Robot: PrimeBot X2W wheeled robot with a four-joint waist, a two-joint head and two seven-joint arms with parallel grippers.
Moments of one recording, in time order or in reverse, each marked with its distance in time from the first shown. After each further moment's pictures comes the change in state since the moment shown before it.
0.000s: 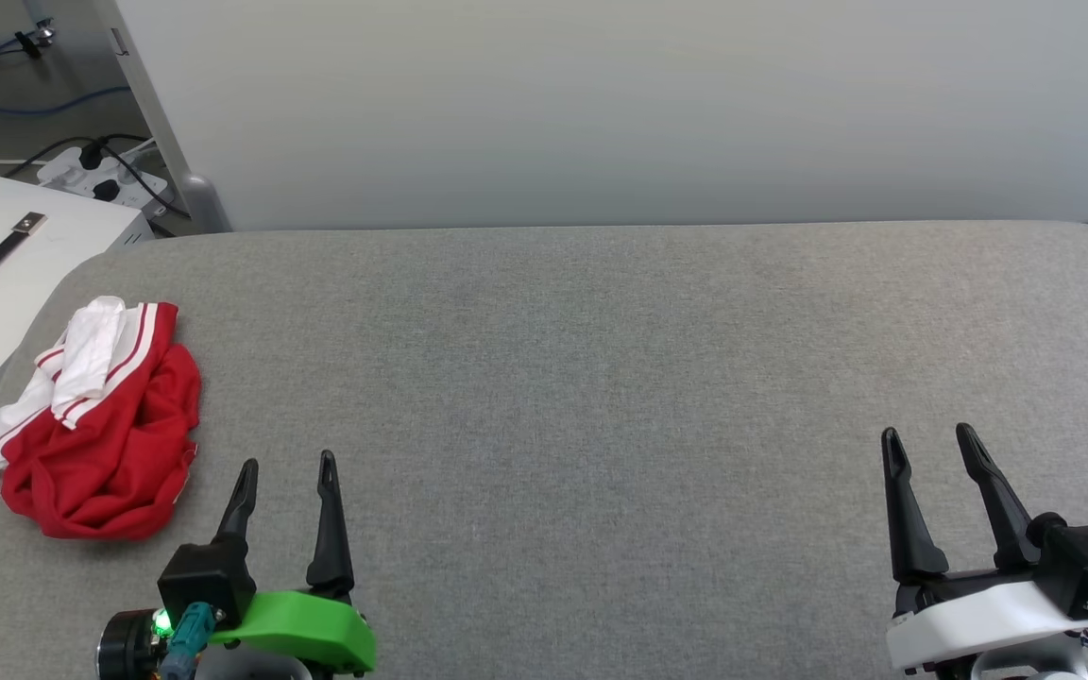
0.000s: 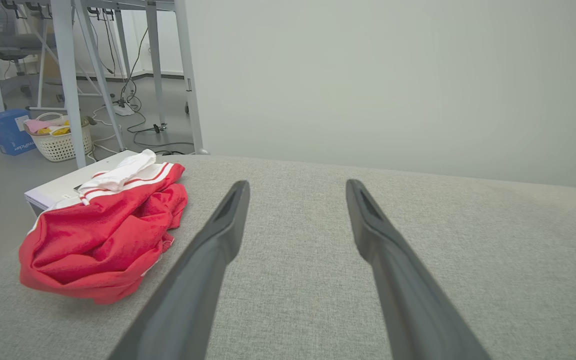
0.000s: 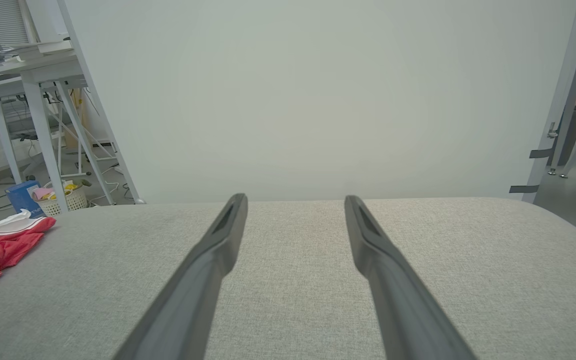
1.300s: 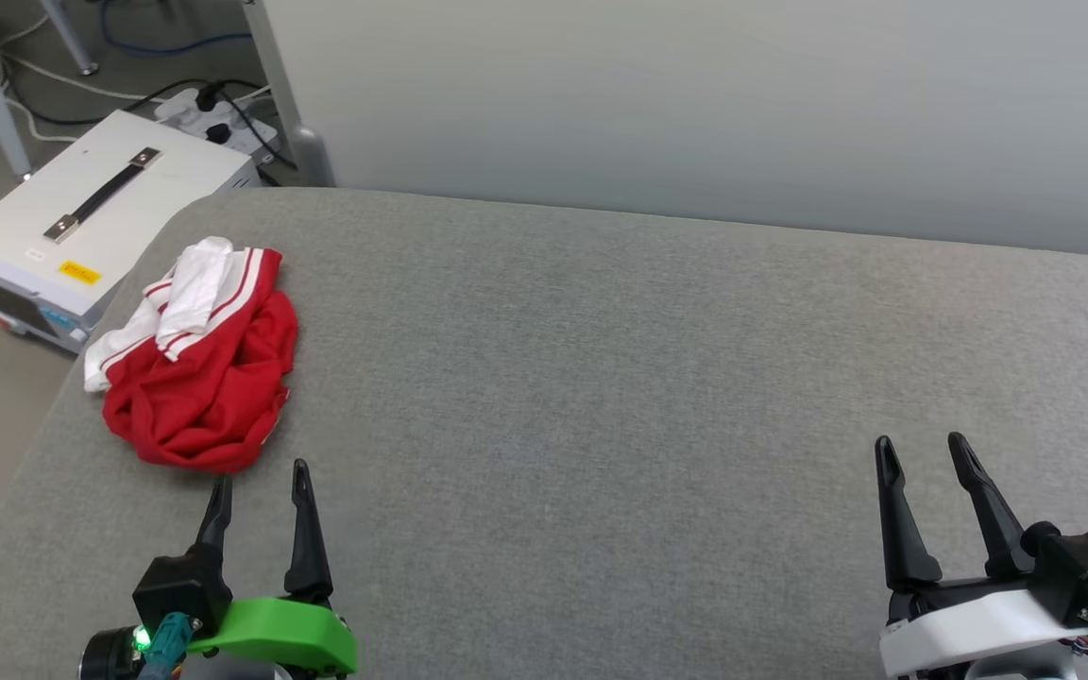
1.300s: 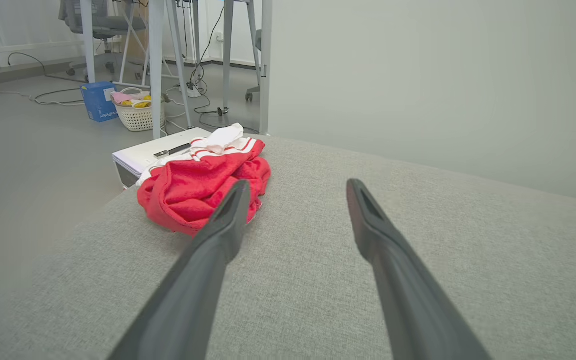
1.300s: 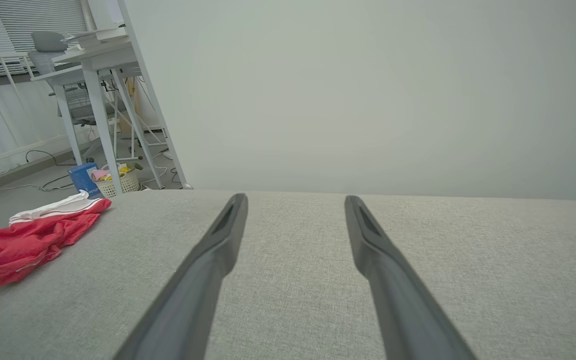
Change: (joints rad) left arm 0.003 -0.001 0.034 0.033 -0.026 0.012 -0.027; right arm 0.006 0.002 0.013 0.025 0.024 0.000 -0.025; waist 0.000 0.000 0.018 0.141
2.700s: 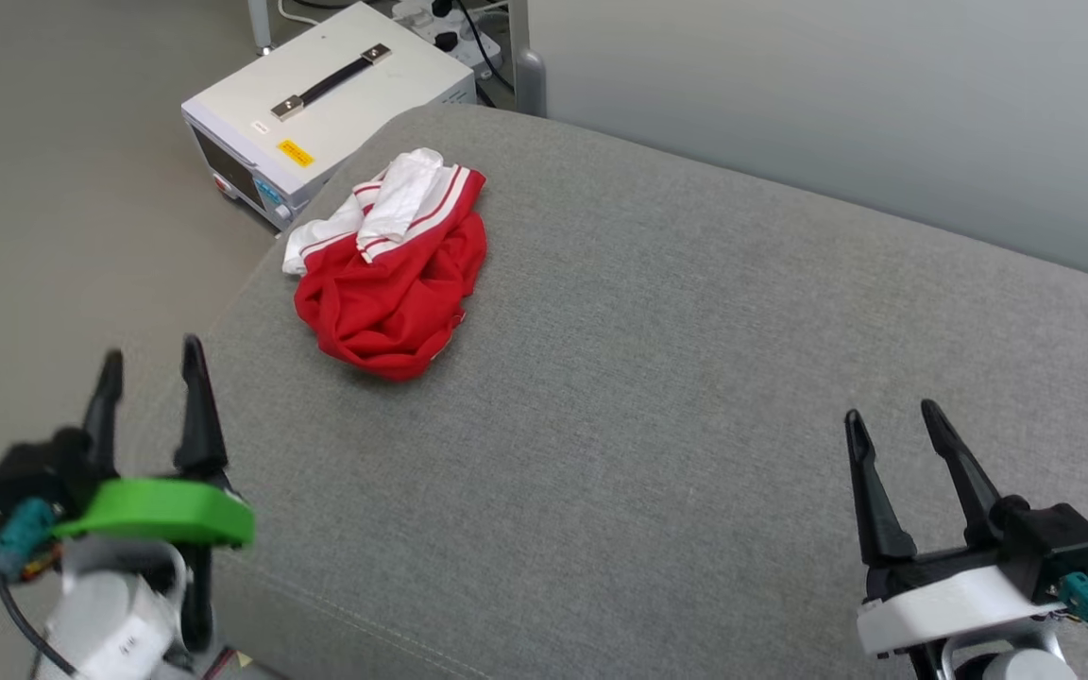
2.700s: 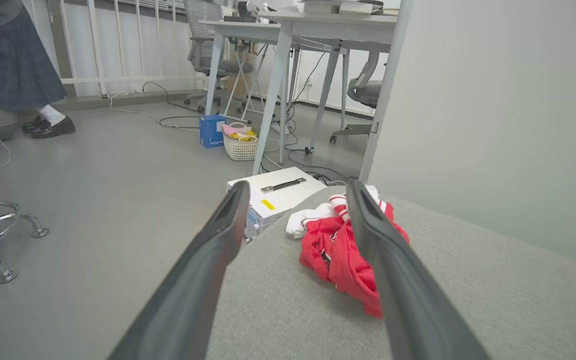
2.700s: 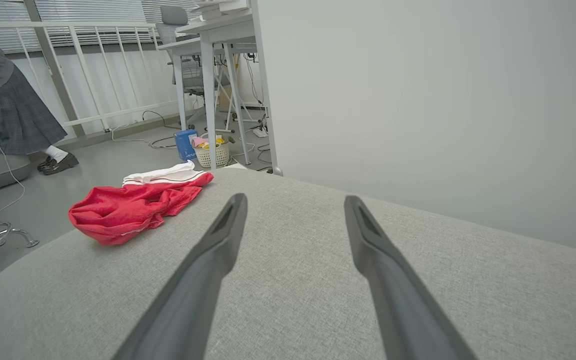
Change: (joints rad) left arm -0.196 0.066 0.142 0.075 -0.070 -0.118 0.000; right arm -0.035 0.001 0.040 -0.017 -0.066 0.000 0.000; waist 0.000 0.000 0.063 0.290
